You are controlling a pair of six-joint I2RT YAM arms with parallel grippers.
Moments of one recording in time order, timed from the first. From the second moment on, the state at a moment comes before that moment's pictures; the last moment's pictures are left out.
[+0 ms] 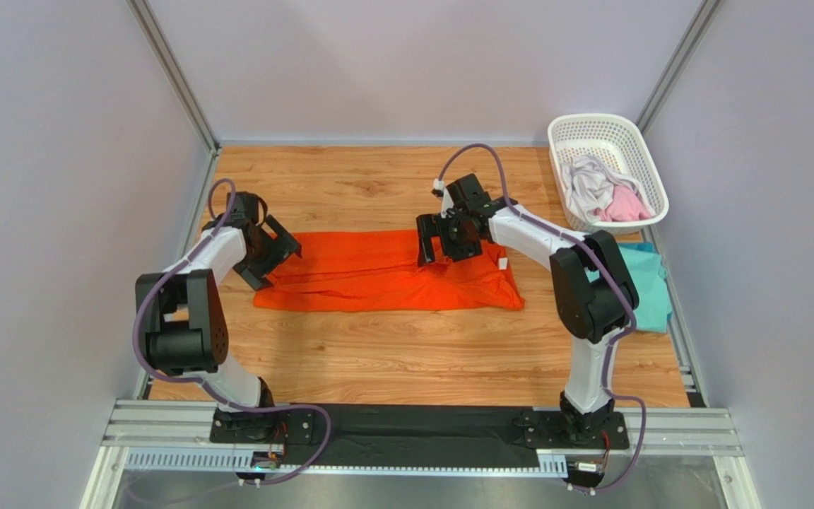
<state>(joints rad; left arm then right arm) 0.09 1.59 0.99 -0.55 0.04 -0.73 0.50 1.93 1.38 -0.49 -0.27 0.28</state>
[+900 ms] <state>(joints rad) 0.09 1.71 1.13 -0.64 -0.05 -0.71 0.54 2.00 1.67 -0.48 -0.28 0.30</state>
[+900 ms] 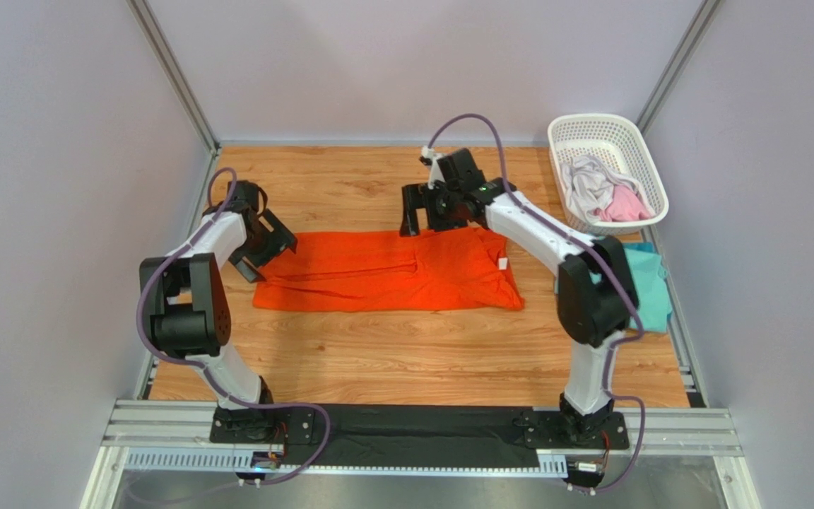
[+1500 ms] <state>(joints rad) 0.04 1.61 1.17 -0.66 0.05 -0.65 0.53 1.18 0.80 -0.53 -0.07 0.43</state>
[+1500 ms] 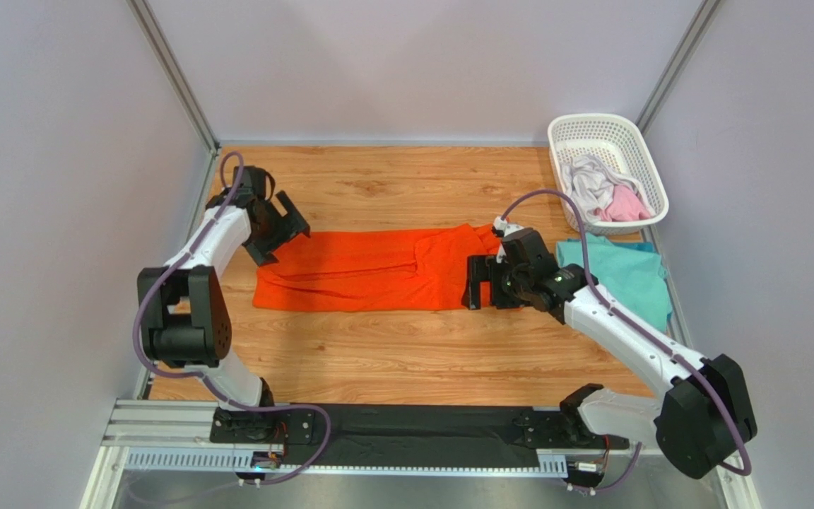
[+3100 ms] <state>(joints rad) -1.02 1.03 0.43 -0.34 0.09 -1.35 0.36 2.31 1.90 -0.54 -0.26 0.26</state>
